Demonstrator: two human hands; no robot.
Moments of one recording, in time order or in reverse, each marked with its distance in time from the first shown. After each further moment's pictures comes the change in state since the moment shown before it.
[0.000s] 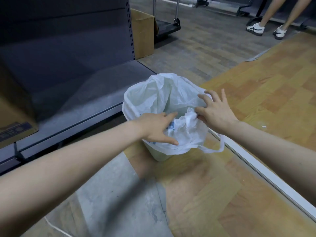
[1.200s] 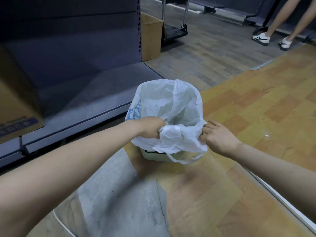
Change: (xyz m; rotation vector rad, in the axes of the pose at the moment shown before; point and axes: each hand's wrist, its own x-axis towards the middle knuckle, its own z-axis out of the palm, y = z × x) left_hand 0.003 -0.030 0.010 -0.233 -0.079 -0.041; right_hand -0.029 -0.018 0.010 -0.088 0.117 -0.414
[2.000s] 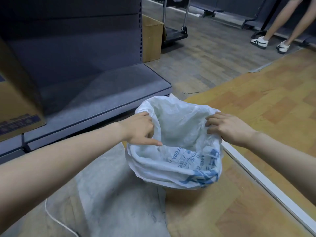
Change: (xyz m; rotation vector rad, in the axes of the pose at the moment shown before) left_hand -0.038 -0.017 0.000 0.576 0.091 0.223; right_hand -0.008 0.033 -0.024 0.137 0.055 -0.050
